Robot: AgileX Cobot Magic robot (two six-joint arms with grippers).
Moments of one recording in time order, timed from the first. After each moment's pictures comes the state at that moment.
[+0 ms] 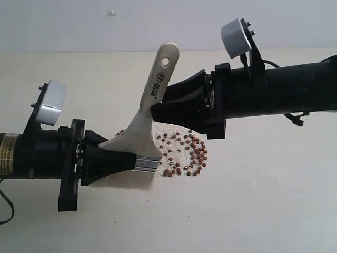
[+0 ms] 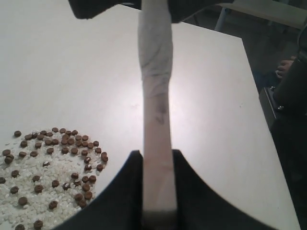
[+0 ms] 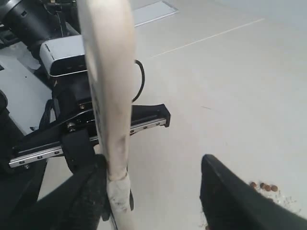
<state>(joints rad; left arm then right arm) -0.42 1.76 -0.48 1.30 -1.20 -0.63 0.31 1.69 -0.76 1.74 1.13 -2.09</state>
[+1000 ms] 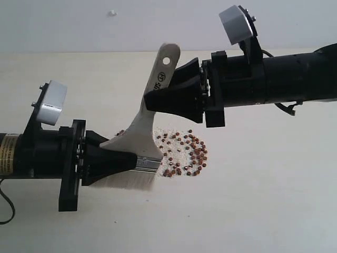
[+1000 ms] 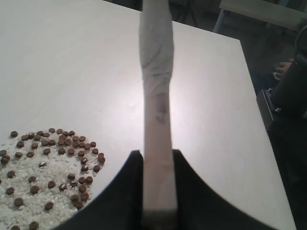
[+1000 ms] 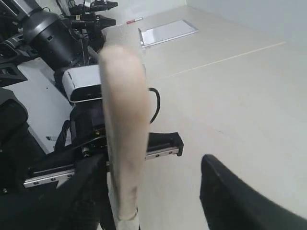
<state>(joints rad) -0.42 1.76 -0.48 1.30 -1.20 -0.64 0.31 1.71 -0.81 1.74 1.21 -2.09</state>
